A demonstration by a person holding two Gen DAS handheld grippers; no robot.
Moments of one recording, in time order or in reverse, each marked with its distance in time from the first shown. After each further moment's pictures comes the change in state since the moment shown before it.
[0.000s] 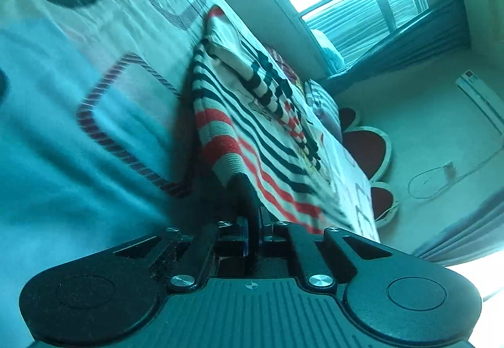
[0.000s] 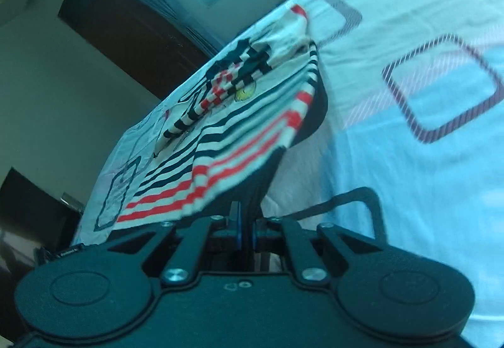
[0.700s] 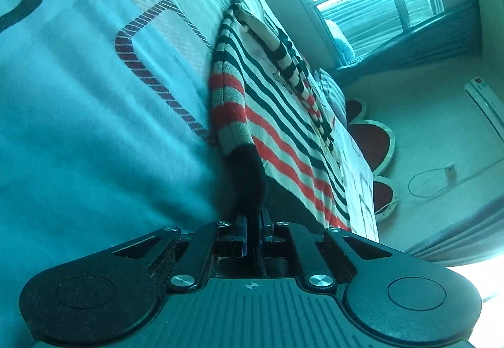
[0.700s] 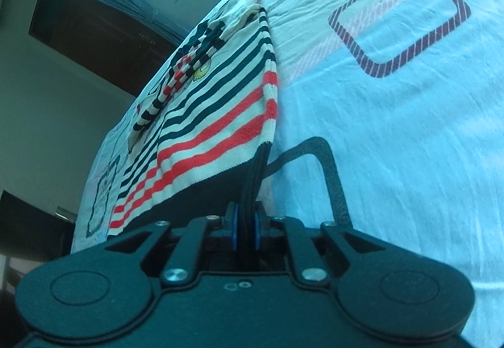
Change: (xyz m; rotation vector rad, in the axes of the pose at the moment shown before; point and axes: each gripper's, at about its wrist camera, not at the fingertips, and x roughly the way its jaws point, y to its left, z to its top) left arm 0.013 0.031 -0.026 -0.083 0.066 -0.013; right arm 0.018 -0.041 -0.019 0.167 0.054 -0.020
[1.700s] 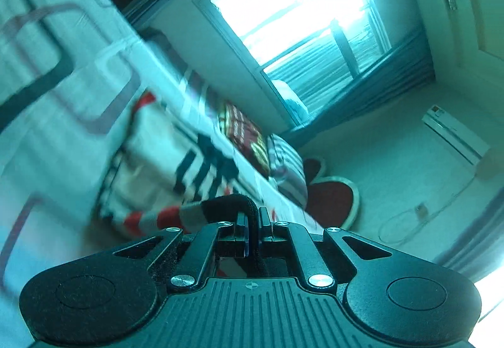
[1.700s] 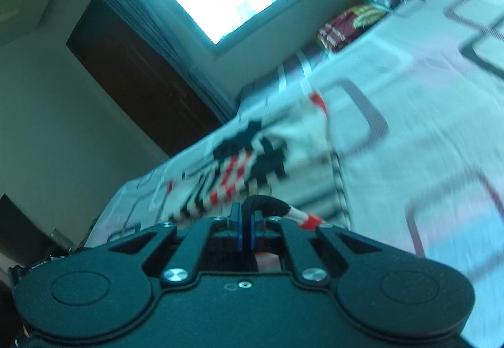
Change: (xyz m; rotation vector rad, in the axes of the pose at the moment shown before) left arm 0.005 -0.122 0.126 0.124 -0.274 -0.112; right arm -0.010 0.097 0.120 -0.215 -0.261 0.018
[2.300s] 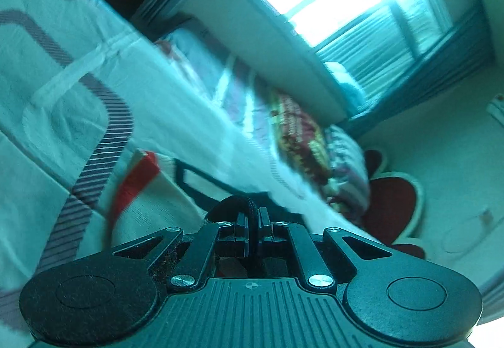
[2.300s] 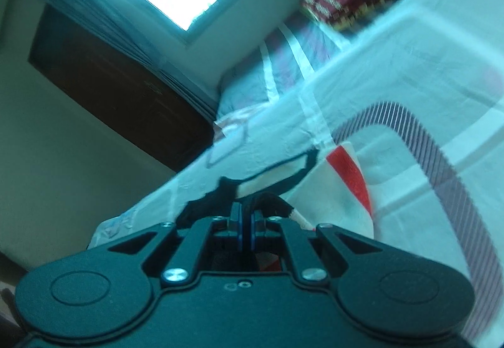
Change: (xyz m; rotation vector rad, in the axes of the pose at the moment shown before) left arm 0.238 0.055 0.132 0.017 0.105 0.215; right arm 0.258 -0.069 0.137 0.154 0.131 -0.015
